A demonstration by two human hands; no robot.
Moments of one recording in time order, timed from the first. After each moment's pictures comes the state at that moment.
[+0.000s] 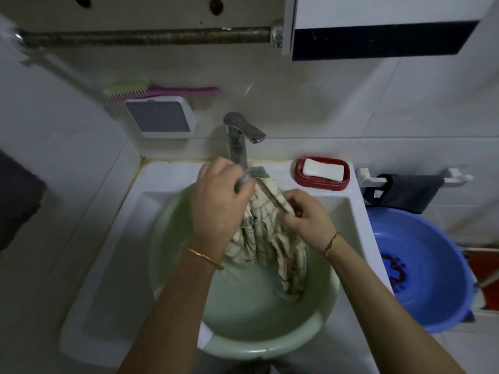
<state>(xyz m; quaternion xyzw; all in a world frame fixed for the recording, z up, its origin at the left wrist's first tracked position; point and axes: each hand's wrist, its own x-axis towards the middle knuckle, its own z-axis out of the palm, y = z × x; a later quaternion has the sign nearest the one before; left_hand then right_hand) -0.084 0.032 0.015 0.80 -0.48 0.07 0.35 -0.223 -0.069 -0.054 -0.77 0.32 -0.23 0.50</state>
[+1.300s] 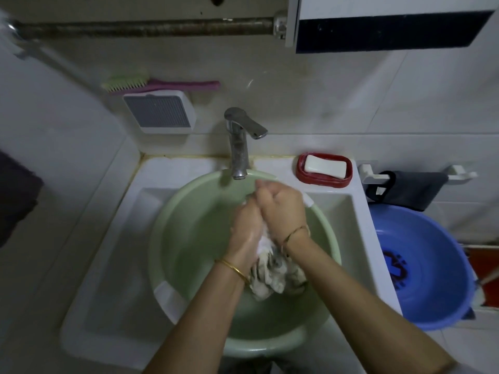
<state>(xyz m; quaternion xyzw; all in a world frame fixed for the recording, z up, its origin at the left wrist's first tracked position) -0.132 0.018 -0.010 0.67 -0.07 -0.40 0.62 -0.171 -0.035 -0.027 -0.77 0.37 -0.32 0.41</state>
